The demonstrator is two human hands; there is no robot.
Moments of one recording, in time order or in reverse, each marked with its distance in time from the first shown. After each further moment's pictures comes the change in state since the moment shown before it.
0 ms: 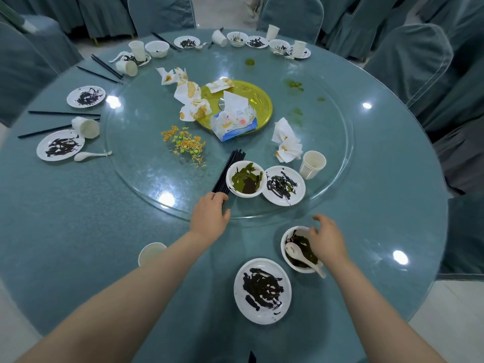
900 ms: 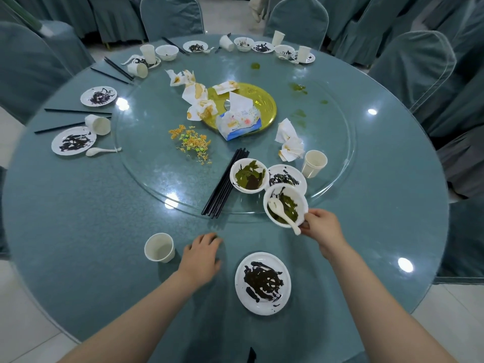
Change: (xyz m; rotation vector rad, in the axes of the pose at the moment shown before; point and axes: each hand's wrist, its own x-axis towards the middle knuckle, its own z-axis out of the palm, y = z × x) left_hand -0.106 -0.023 0.014 0.283 -0.382 -0.011; right_hand -0.013 -0.036 -0.017 0.762 -0.126 0.258
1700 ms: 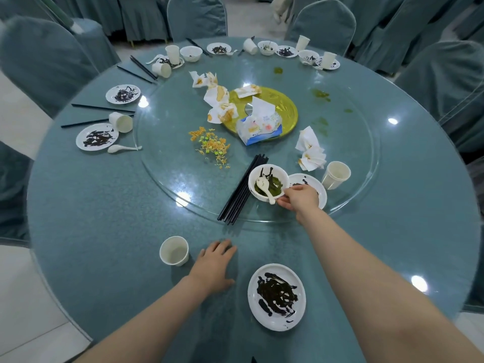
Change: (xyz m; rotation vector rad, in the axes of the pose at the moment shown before) left_hand -0.001 -0.008 -0.006 0.016 -0.198 0.019; right_hand 0.058 -0.057 0.103 0.076 -0.010 0.058
